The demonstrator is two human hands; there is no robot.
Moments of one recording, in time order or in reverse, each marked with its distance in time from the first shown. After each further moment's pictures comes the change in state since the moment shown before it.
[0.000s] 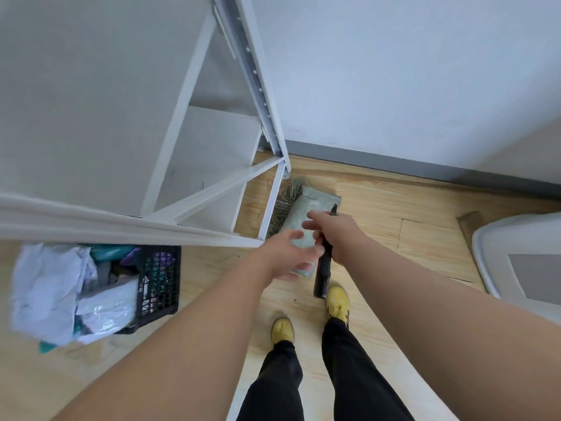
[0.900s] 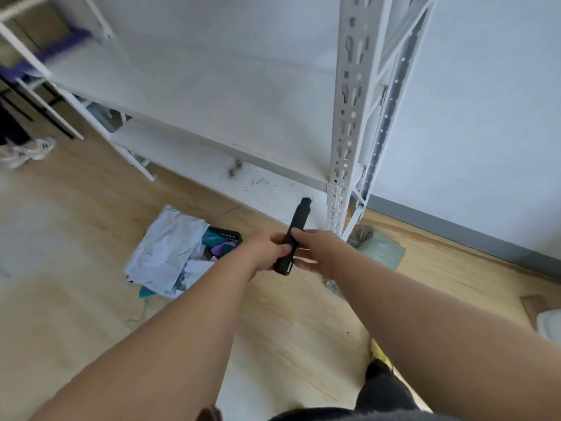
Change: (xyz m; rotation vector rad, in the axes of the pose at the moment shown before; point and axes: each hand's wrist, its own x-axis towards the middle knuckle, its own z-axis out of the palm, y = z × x) left_hand -0.260 -0.208 -0.144 -0.106 0.393 0.295; right_hand -0.250 0.129 0.230 -0.184 -0.380 -0.158
